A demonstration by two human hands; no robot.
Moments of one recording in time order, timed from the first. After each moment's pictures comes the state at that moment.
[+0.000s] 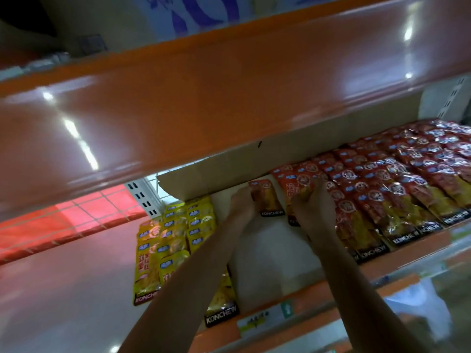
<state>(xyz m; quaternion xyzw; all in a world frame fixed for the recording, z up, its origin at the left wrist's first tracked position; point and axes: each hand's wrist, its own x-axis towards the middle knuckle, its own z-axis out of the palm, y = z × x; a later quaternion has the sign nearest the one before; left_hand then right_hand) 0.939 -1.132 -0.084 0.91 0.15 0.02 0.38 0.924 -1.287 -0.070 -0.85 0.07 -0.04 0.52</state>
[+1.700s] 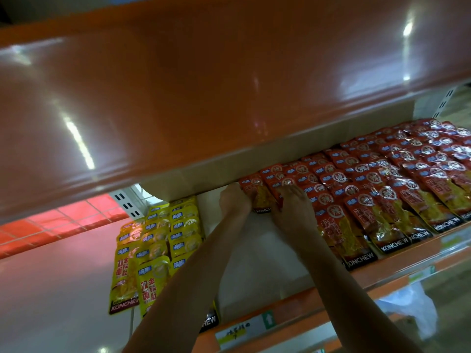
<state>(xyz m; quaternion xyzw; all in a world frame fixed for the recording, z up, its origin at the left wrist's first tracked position) 0.962 -1.152 -0.087 0.89 0.28 0.07 0.36 0.948 -1.289 -0.088 -0.94 -0.13 -0.06 0.30</state>
